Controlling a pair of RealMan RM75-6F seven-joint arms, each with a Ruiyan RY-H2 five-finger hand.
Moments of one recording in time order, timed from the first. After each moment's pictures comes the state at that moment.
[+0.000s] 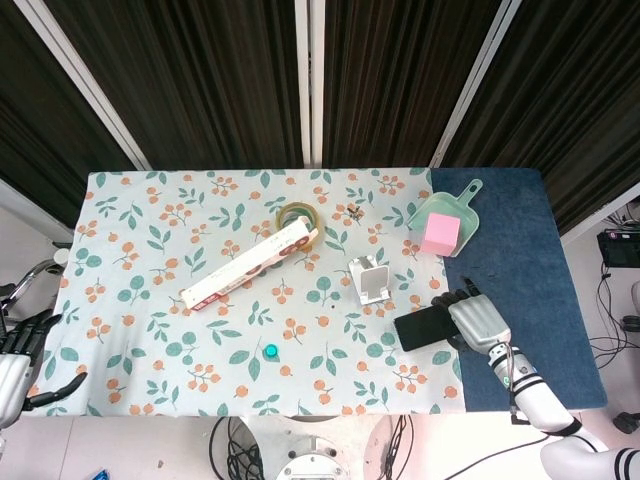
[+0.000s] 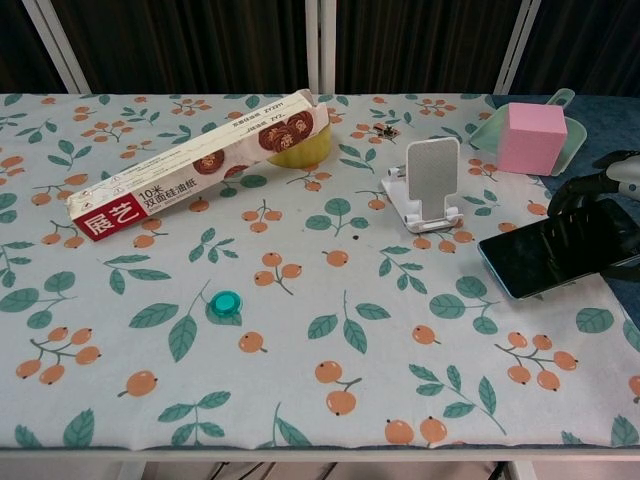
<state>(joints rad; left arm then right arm) 0.00 -1.09 0.04 -1.51 1.60 1.56 -0.13 0.50 -1.27 -0.01 -1.59 -1.30 1.01 -0.28</state>
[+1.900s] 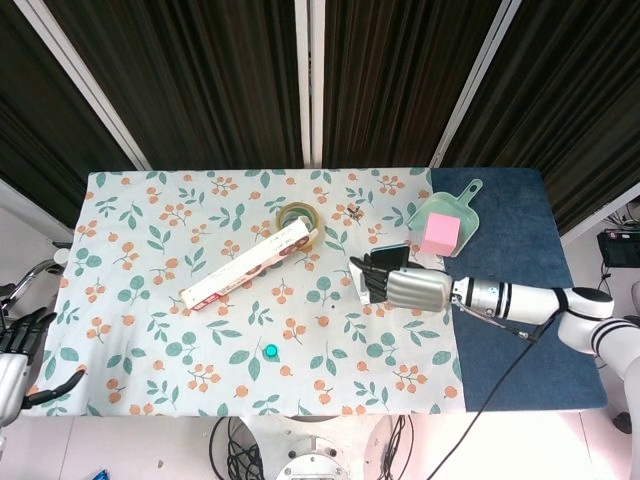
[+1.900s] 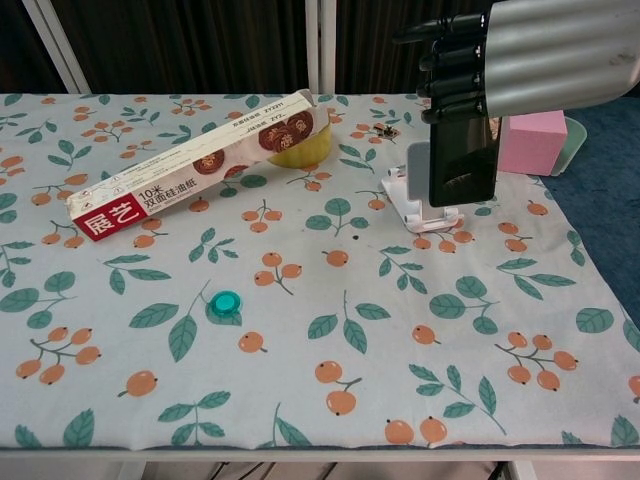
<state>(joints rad) 0.00 -1.13 0.02 -1.46 1.58 1.58 -0.10 0.97 -1.32 -0.07 -0.86 -2.26 1.30 -0.39</state>
